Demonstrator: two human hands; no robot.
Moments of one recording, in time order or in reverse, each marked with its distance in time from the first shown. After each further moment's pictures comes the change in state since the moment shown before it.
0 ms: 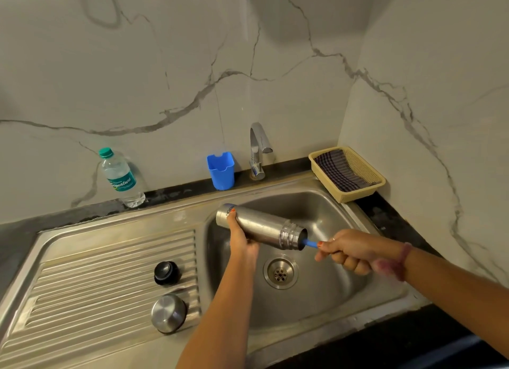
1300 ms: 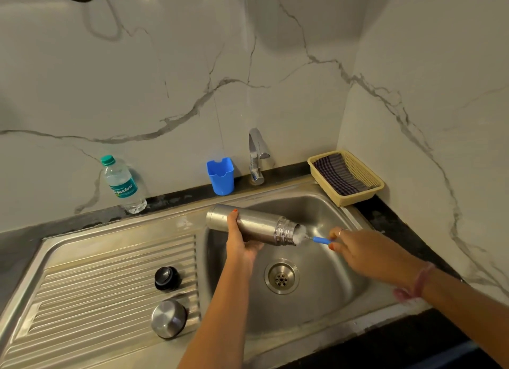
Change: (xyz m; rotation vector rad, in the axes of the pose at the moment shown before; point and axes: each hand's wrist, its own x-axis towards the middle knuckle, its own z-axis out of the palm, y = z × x) left_hand -0.014 0.007 0.004 0.035 -0.048 -0.011; right_hand -0.027 0.017 -0.003 -0.926 0.436 -0.438
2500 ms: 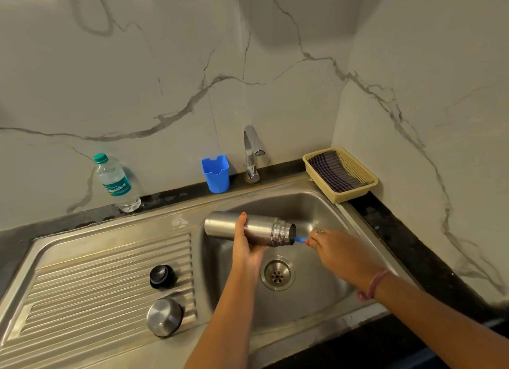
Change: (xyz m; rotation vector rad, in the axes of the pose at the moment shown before) left_hand -0.011 -0.024 -0.006 -0.040 -0.069 -0.061; right_hand 0.021 -0.020 0.035 -0.079 0.158 0.005
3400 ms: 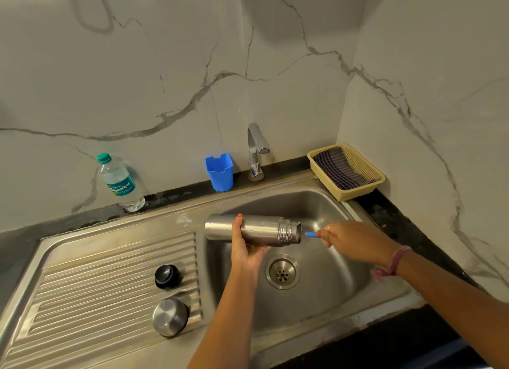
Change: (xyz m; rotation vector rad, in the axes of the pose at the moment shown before) left_hand 0.005 0.012 -0.011 -0.084 -0.027 -0.061; right_hand 0.014 0.015 -0.022 0.185 -0.221 0.061
